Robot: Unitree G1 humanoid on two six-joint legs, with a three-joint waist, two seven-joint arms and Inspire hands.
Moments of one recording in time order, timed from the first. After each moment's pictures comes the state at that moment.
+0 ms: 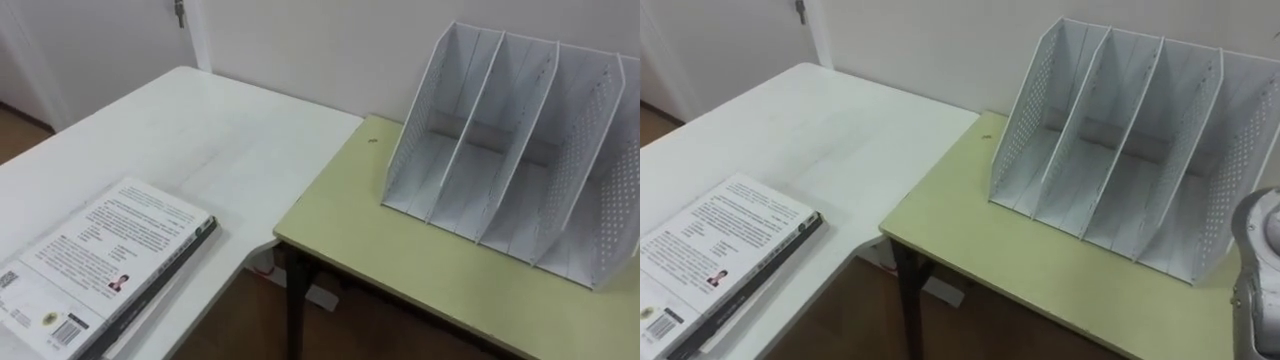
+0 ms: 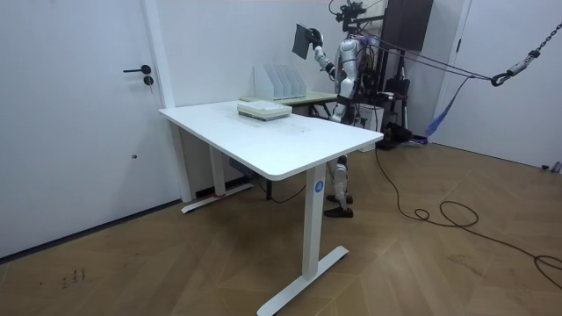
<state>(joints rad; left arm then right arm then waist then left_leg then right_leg) 0.22 0.24 -0.09 1.09 -0.34 -0.10 -0.42 -0.36 -0.42 -0.32 -0.19 0.00 -0.13 -0.72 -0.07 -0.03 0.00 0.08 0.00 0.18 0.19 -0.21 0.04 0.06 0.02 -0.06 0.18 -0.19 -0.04</state>
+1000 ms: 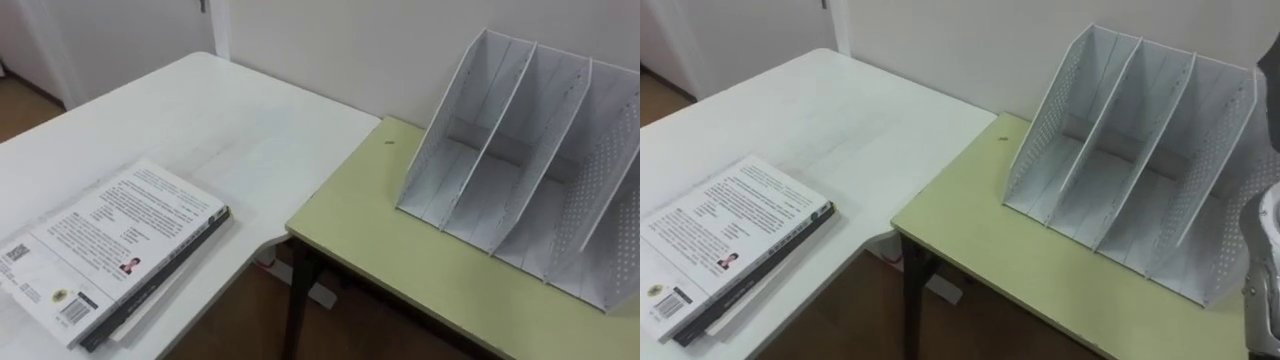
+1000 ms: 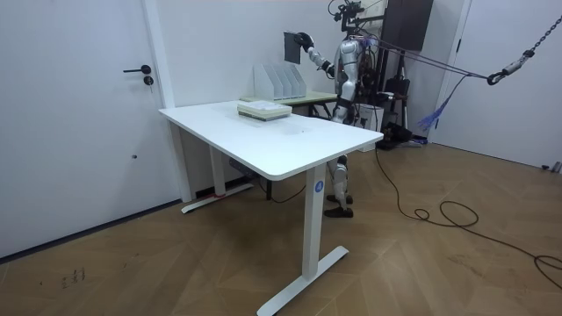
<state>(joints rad) 0.20 0.25 -0.03 1.09 -0.34 -0.07 -0.40 -0.37 -0.47 -0.33 -0.04 0.11 -0.03 -0.58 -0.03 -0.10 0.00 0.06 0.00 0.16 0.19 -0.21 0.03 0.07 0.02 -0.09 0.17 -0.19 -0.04</state>
